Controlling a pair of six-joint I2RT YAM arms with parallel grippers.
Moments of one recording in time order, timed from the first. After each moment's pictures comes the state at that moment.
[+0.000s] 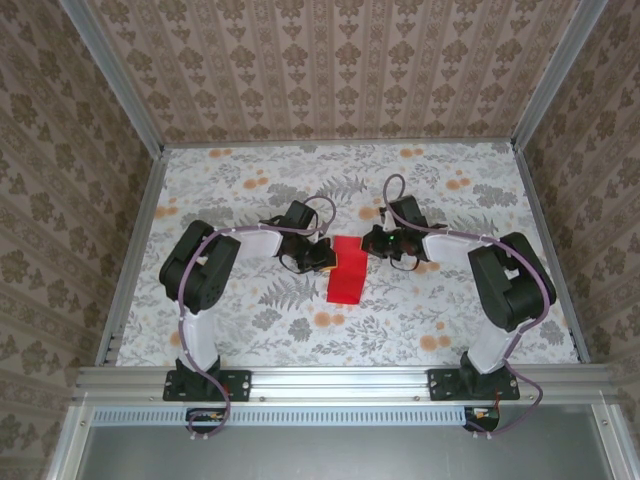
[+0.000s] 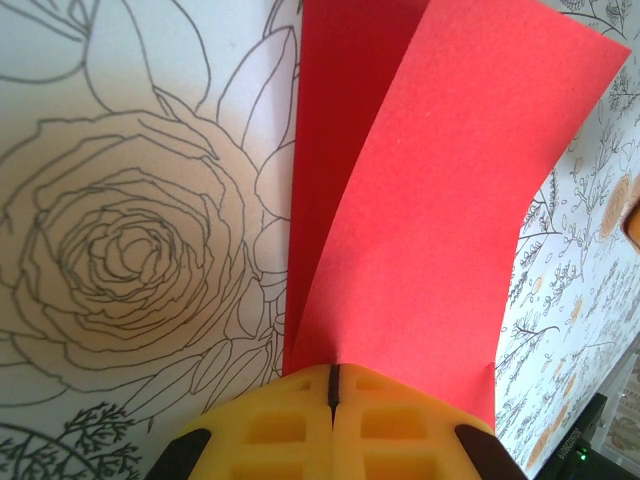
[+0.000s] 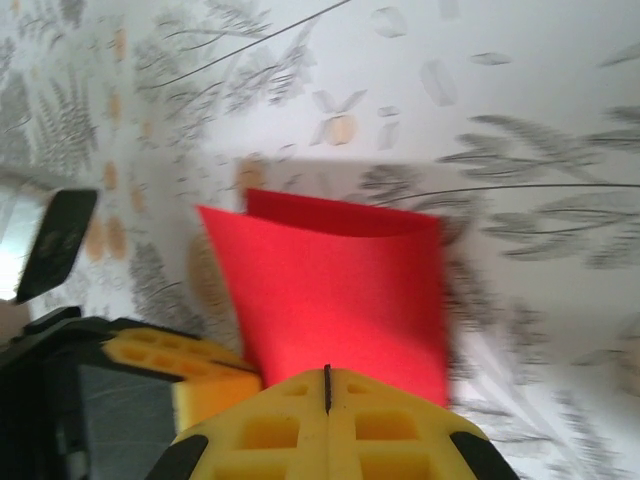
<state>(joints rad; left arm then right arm) -0.62 1.95 1.08 -0.24 0.57 -0.70 0.37 1.74 0.91 -0.07 -0.43 0.70</state>
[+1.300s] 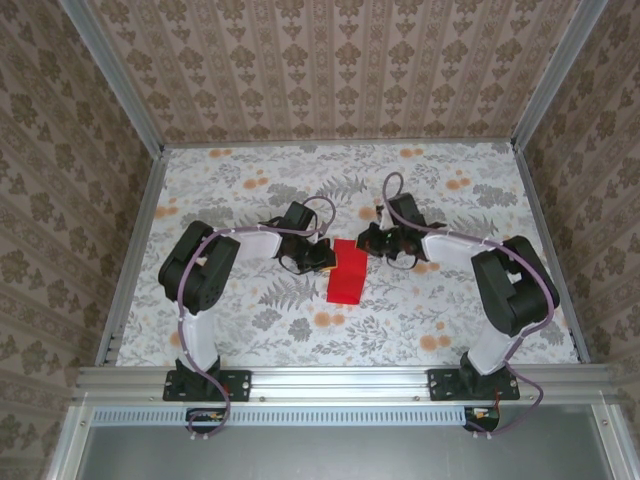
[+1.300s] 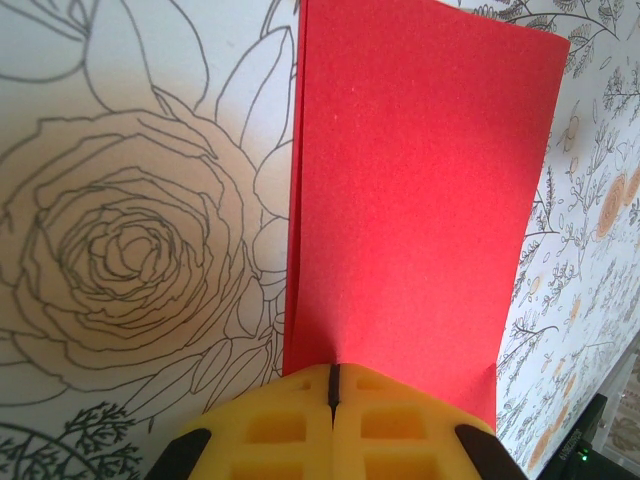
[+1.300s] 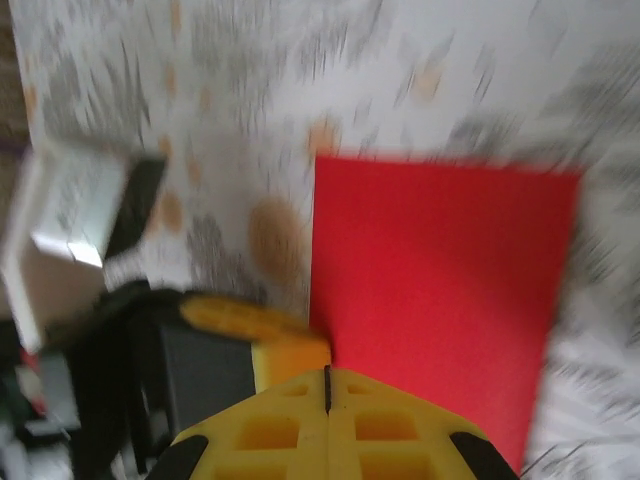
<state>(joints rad) -0.62 1.95 1.06 -0.22 0.57 -0.70 0.41 1.71 0.90 -0.09 -0.47 0.77</state>
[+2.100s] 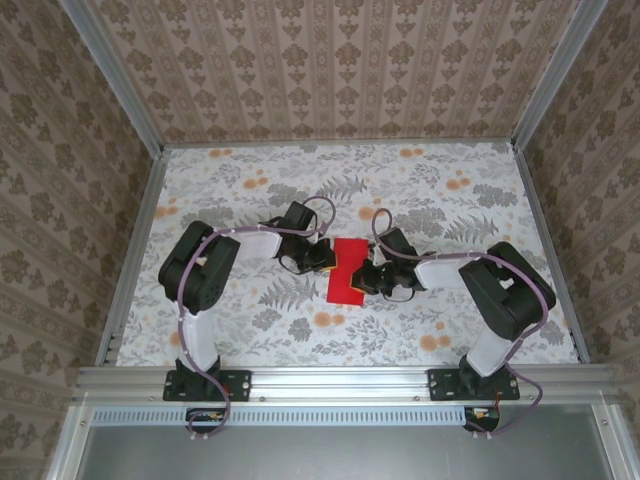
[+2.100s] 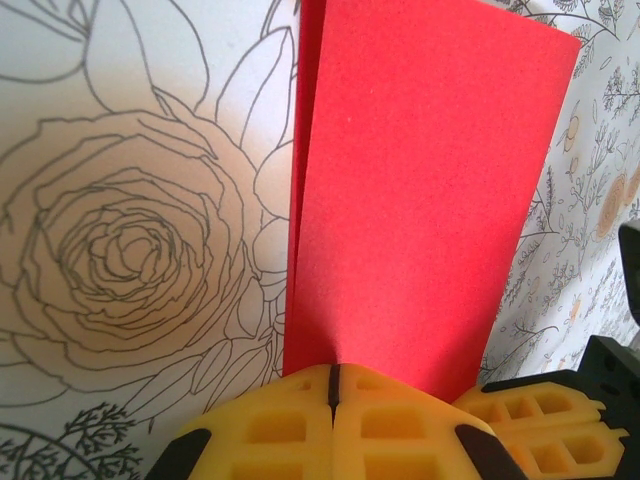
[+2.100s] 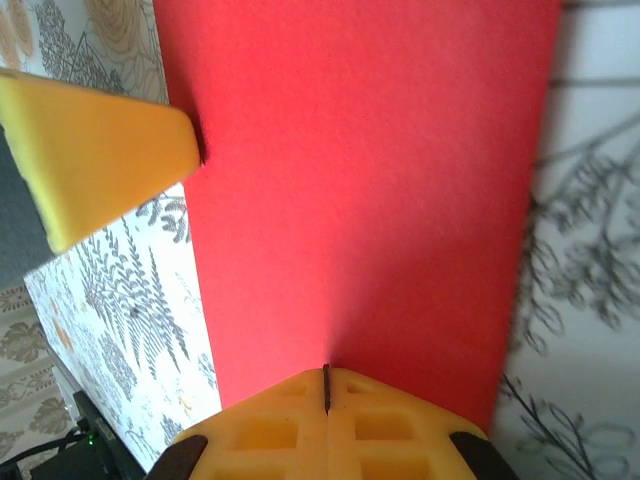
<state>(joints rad) -0.62 1.95 1.06 -0.21 0.57 -0.70 0.52 1.69 0.67 0.04 -0.50 0.87</state>
